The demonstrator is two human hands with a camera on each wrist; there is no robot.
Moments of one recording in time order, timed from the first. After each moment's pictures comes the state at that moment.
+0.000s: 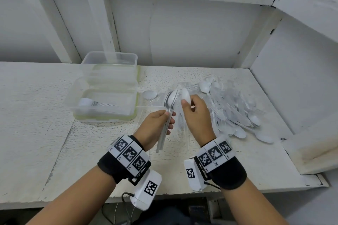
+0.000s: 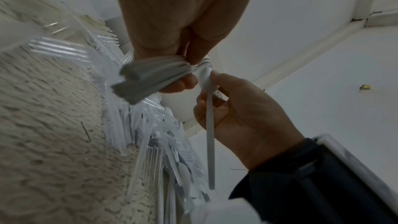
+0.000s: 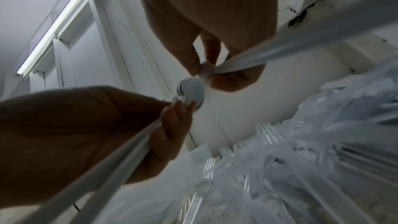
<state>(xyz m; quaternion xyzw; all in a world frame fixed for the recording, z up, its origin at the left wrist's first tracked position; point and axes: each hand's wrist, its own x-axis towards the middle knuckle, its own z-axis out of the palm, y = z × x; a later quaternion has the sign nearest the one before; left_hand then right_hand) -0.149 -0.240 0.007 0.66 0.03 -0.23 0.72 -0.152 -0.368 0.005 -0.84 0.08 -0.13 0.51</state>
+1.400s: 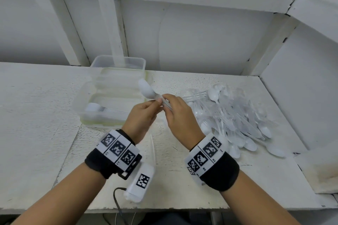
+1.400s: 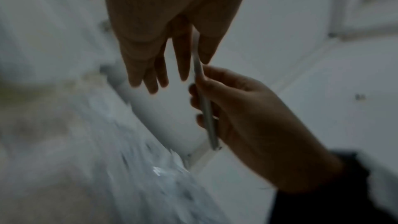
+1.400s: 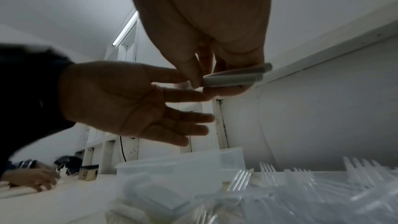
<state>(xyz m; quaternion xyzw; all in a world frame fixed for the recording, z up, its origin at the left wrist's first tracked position) -0.111 -0.200 0.020 0.64 0.05 -0.14 0.75 -0.125 -0.323 0.018 -0.92 -0.13 -0.10 0.37</state>
